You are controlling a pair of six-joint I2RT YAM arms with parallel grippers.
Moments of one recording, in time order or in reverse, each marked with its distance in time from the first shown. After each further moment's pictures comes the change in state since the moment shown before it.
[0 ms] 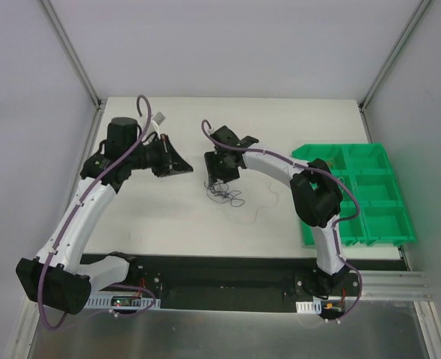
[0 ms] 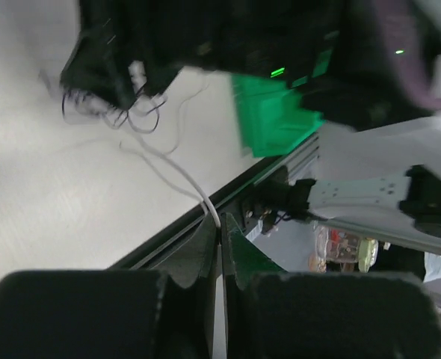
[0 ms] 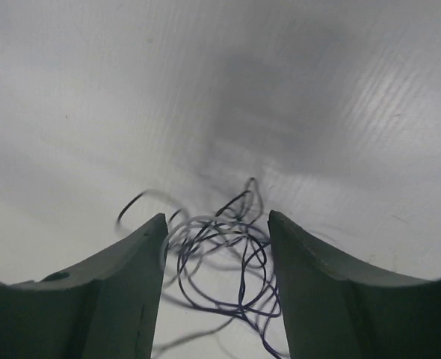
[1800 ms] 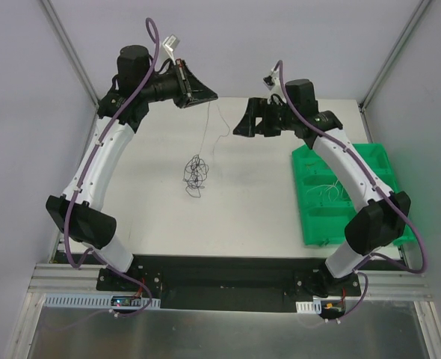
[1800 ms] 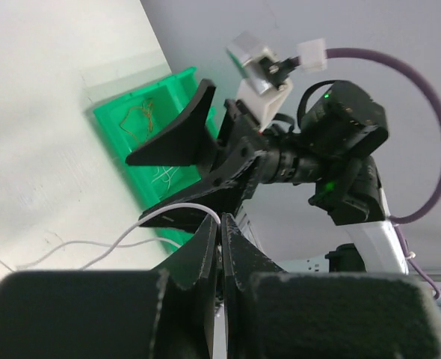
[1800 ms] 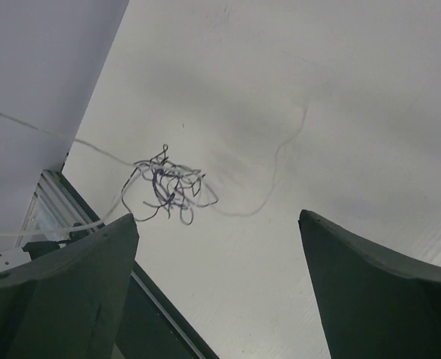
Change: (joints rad) left arm -0.040 0.494 0.814 0.169 0.085 -0.190; right arm -0.325 -0.455 -0.068 0.097 -0.406 -0.079
